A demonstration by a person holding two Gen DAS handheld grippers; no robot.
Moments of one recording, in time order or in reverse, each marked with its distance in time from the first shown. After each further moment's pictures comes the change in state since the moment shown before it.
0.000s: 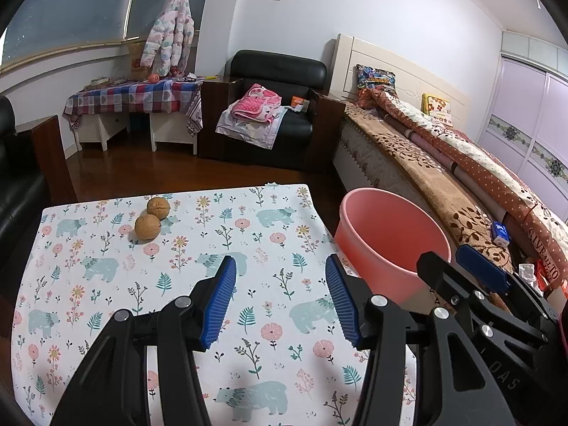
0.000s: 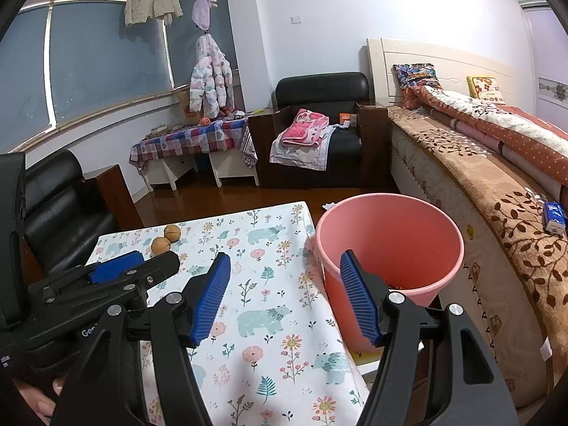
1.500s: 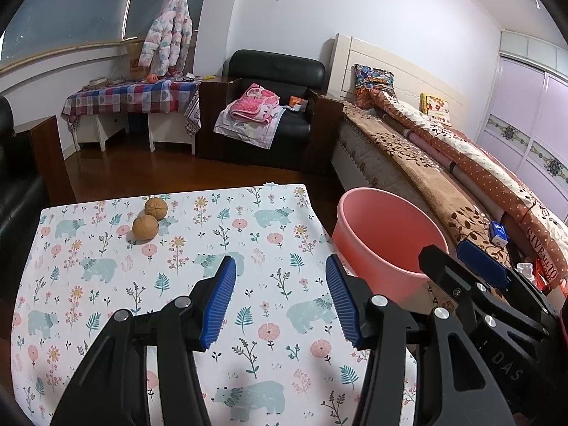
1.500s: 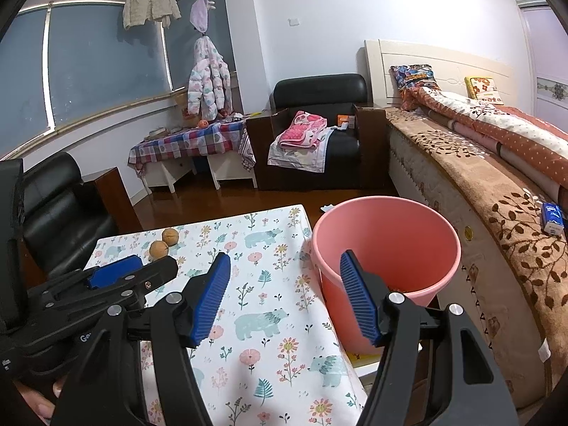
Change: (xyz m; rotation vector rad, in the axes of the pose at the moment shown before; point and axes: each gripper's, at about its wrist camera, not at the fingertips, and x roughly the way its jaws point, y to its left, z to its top) left arm -0.001 -0.004 0.004 0.001 0.005 -0.002; right arm -0.001 -0.004 0.003 0.006 -0.011 -0.006
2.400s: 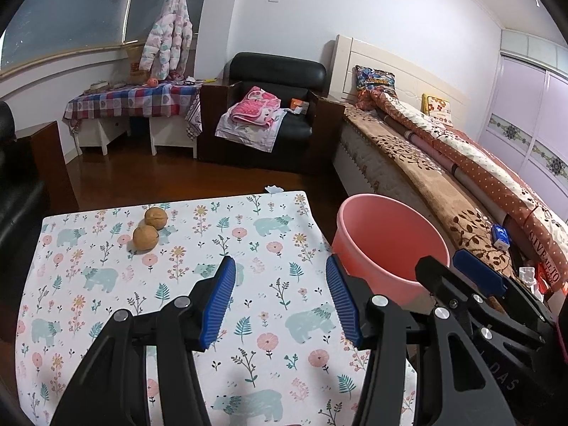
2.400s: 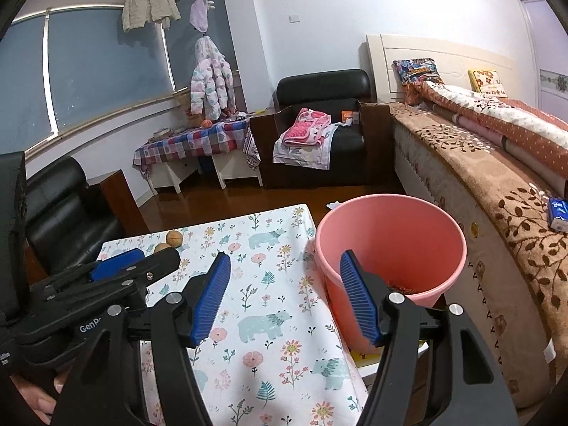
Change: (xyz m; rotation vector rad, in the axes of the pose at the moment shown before) left arm 0.001 -0.002 0.008 0.010 -0.010 0.010; right arm 0.003 -0.002 0.003 0.018 0.012 0.027
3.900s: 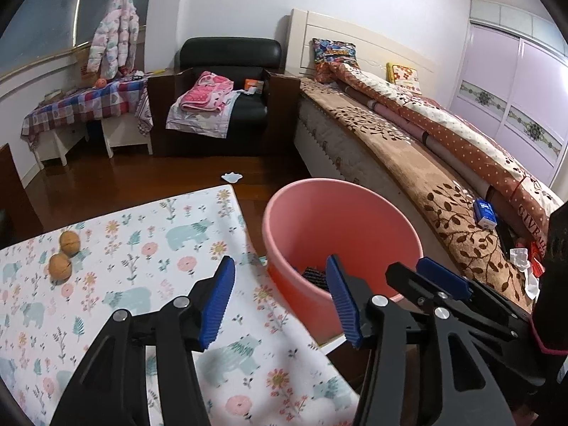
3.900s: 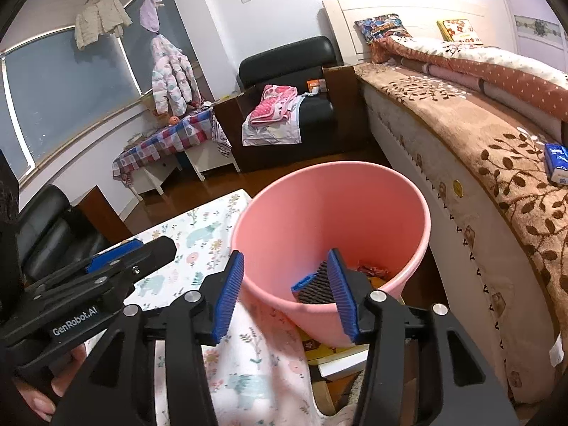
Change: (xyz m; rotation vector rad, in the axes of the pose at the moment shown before) left arm 0.078 -0.077 0.019 0.105 0.093 -0.112; right arm 0.048 -0.106 -0.001 0.176 0.095 -0.020
